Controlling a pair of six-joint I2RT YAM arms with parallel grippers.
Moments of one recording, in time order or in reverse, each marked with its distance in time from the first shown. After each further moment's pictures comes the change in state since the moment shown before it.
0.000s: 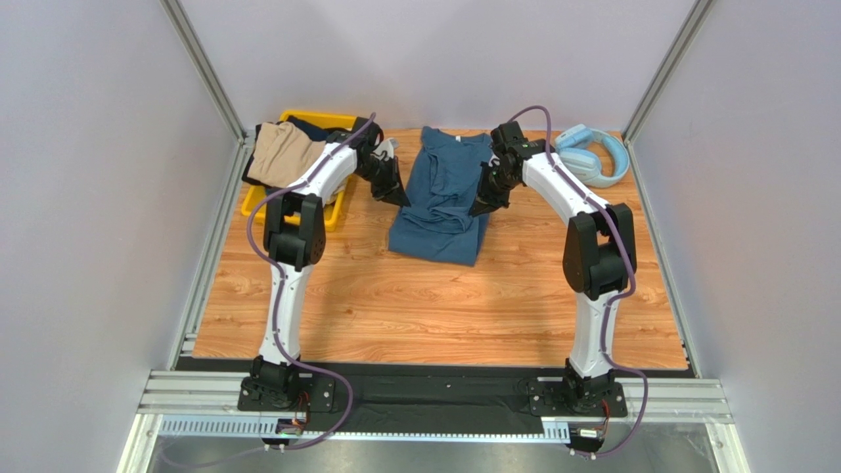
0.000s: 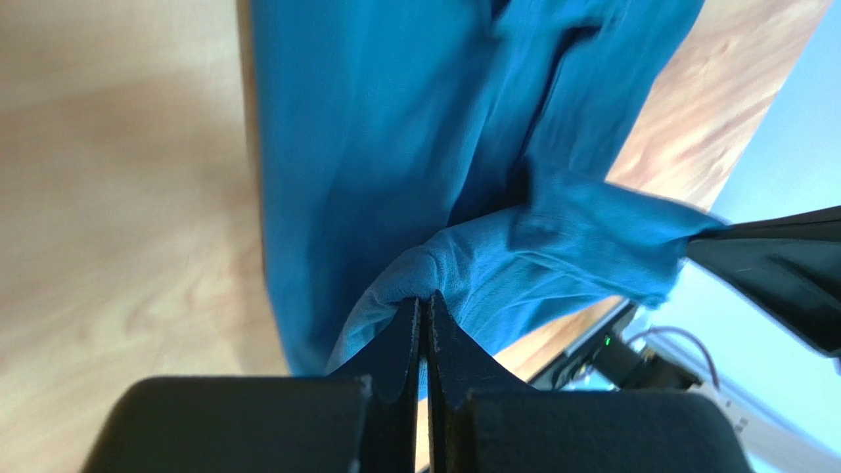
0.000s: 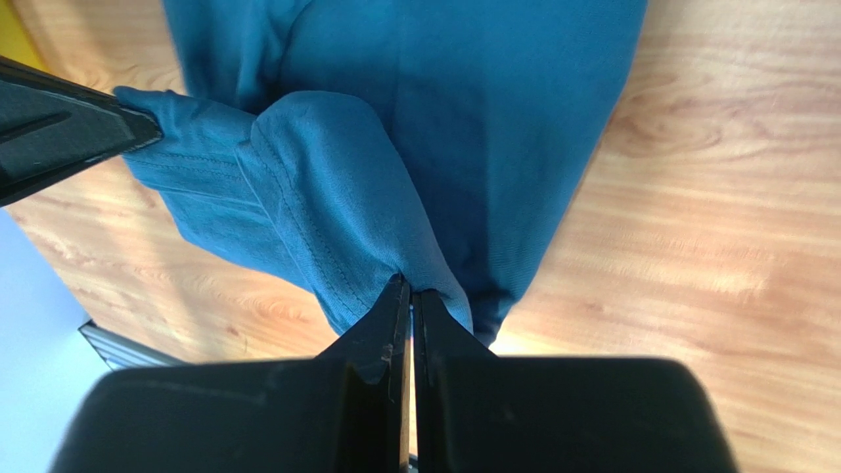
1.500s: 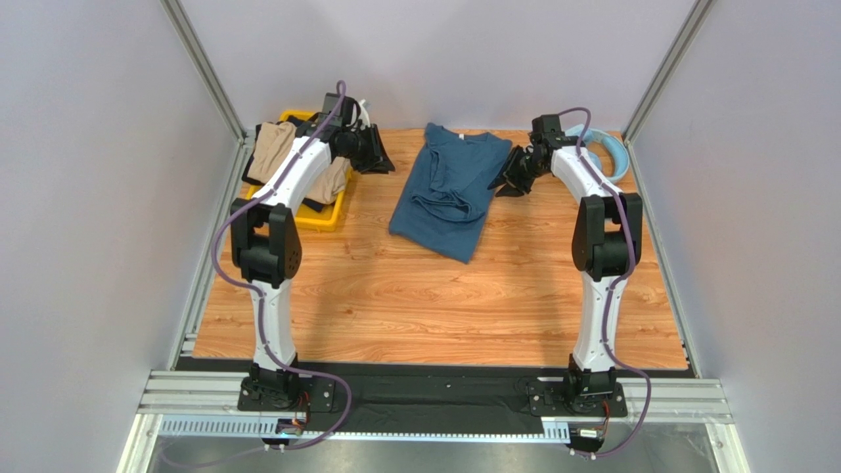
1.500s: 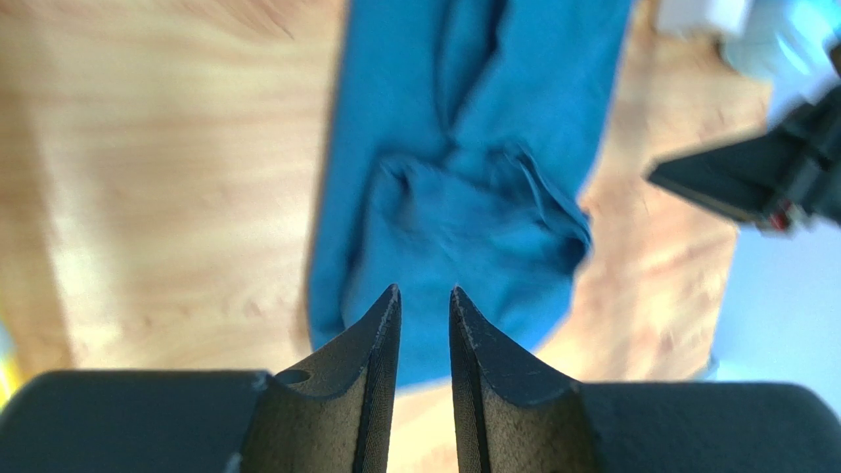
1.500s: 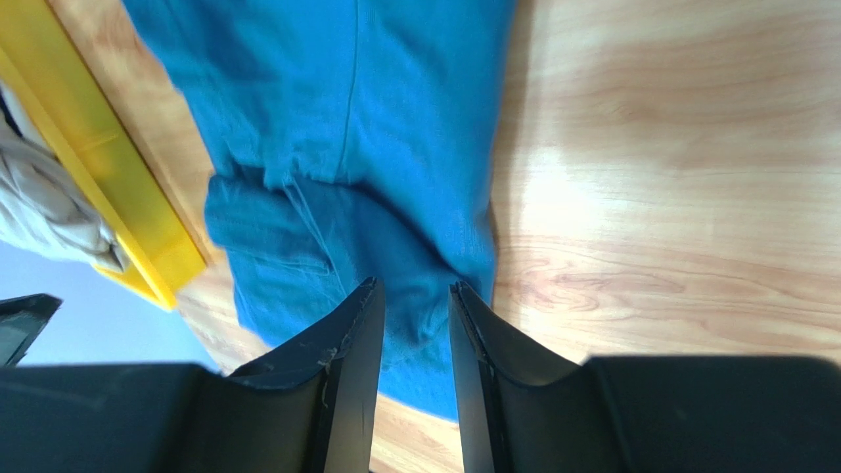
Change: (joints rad) left arm 0.048 -0.235 -0.120 0.242 -0.211 -0.074; right arm -0.214 0.175 0.123 0.144 -0.131 0.124
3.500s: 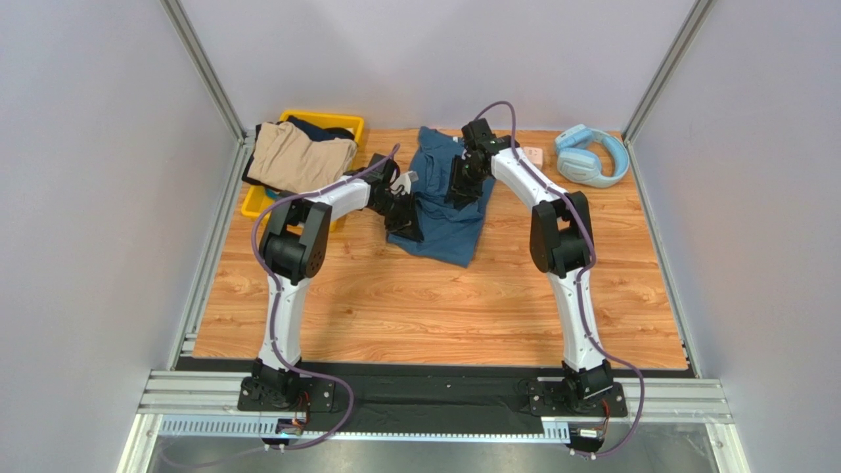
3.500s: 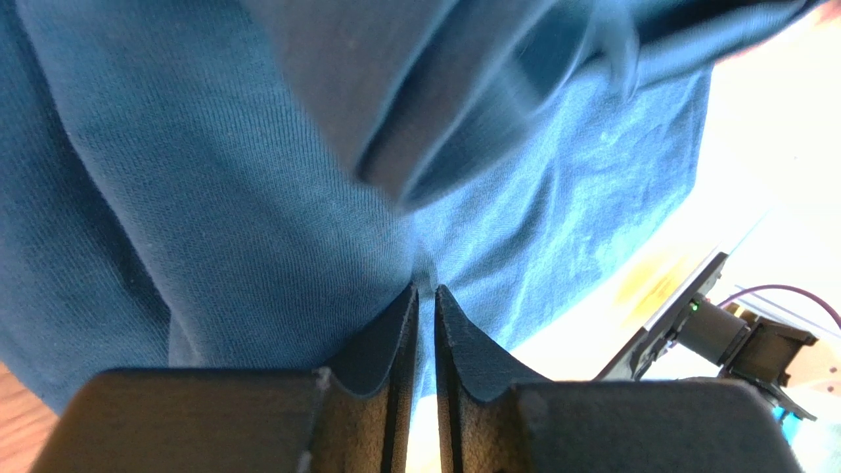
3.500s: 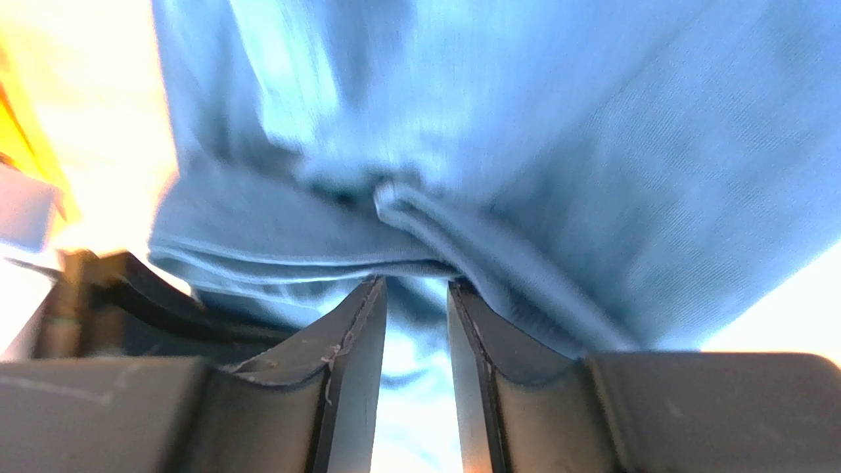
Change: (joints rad) left arm -0.162 0.080 -0.379 0.161 0.212 0.127; right arm 0.271 0.172 0.222 -0.109 0.164 -0.144
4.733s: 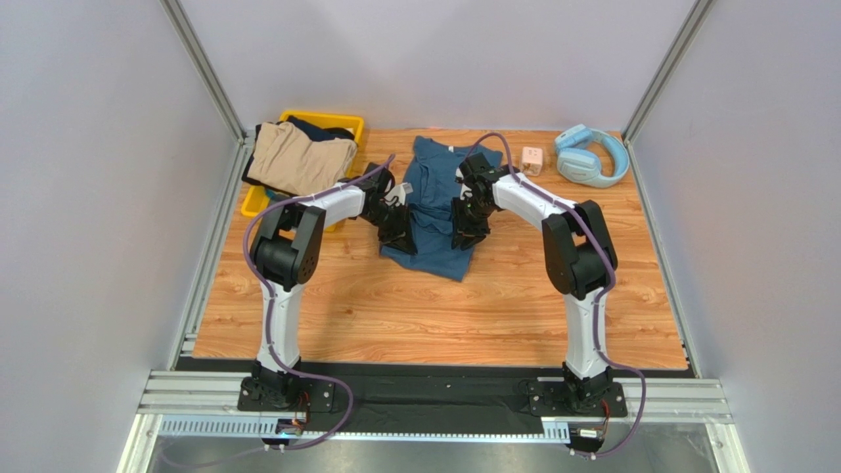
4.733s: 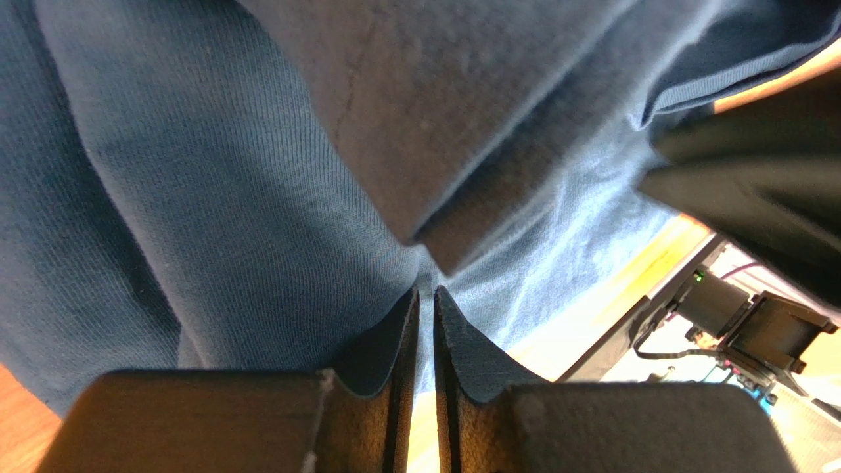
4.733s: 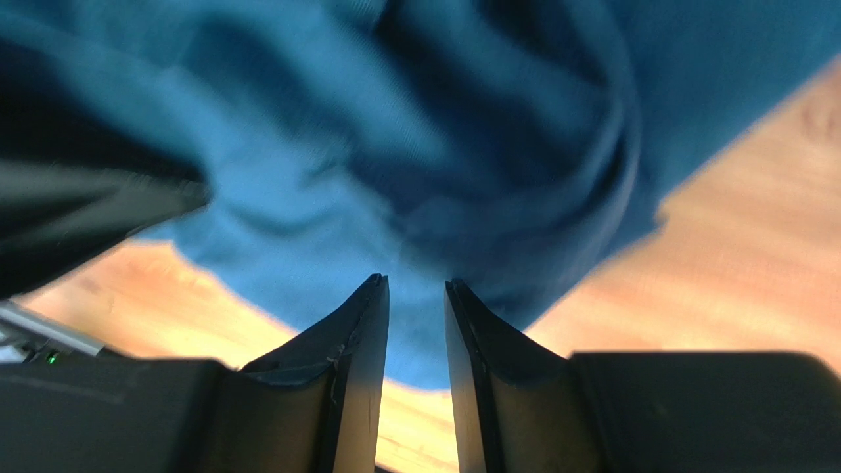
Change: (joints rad) left arm 0.003 -0.086 -0.138 -0.026 -0.002 -0.004; right arm 0.079 -0.295 -0.496 0.032 -0.025 -0.132
